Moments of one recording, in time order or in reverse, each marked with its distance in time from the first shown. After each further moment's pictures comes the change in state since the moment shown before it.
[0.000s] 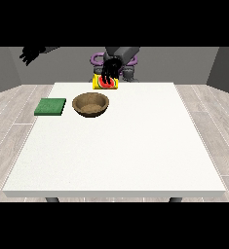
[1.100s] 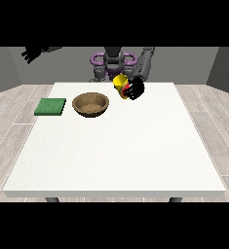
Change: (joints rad) left arm 0.423 0.056 0.542 -0.237 0.780 0.069 -0.892; right arm 0.036 0.034 0.009 -0.277 -0.017 -0.095 0.064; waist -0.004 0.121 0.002
